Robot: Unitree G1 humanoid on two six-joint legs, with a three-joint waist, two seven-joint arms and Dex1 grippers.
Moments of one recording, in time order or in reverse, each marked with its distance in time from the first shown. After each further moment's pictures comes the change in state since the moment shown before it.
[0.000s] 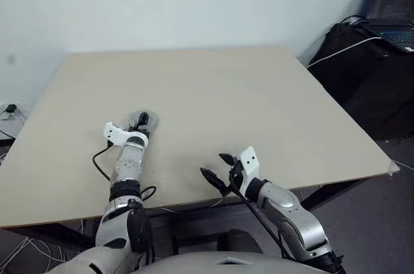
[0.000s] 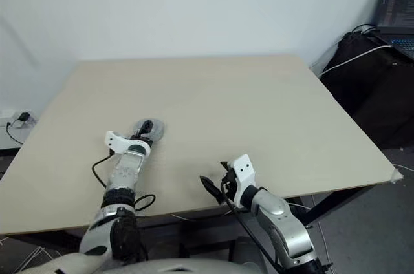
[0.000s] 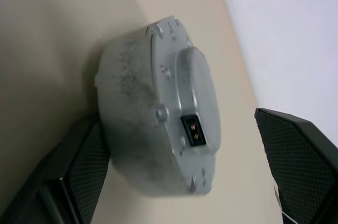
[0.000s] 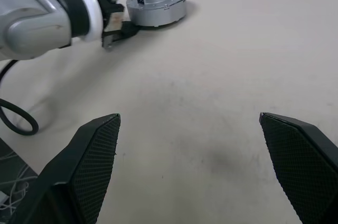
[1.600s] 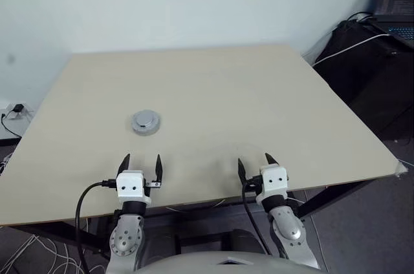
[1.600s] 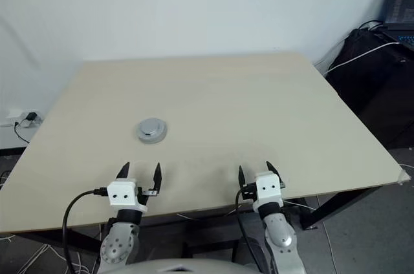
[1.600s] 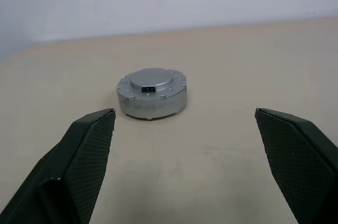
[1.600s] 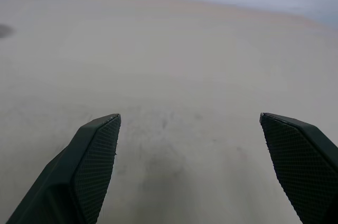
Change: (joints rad) left arm 0.804 0.042 -0.627 -0.538 0.871 -0.676 0.002; right arm 0.200 0.173 -0.158 0.231 -0.371 -0.618 -0.405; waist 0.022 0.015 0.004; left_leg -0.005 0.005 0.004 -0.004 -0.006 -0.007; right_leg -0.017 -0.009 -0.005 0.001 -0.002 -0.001
